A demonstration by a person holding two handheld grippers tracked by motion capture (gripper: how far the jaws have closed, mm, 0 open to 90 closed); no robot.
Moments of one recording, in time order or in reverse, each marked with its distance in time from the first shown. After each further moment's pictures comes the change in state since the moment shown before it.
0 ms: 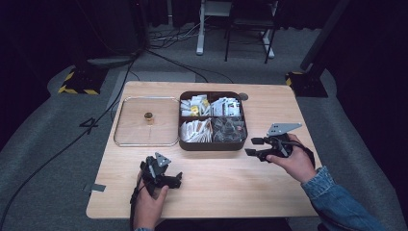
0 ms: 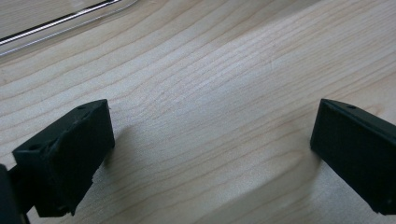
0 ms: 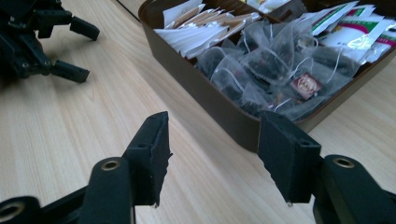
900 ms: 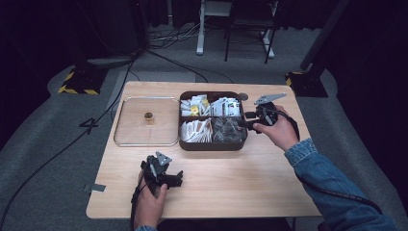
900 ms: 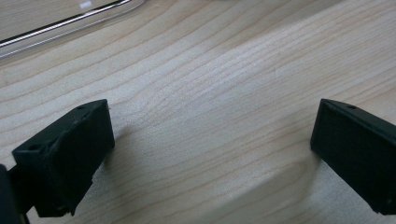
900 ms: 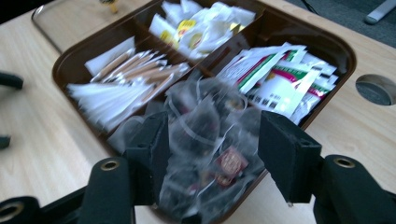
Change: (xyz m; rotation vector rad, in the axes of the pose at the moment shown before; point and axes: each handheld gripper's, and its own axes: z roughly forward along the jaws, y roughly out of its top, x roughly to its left) left arm -0.002 0.003 0.003 0.004 0.018 -0.021; right arm -0.055 0.066 0.040 0.032 -0.113 0.070
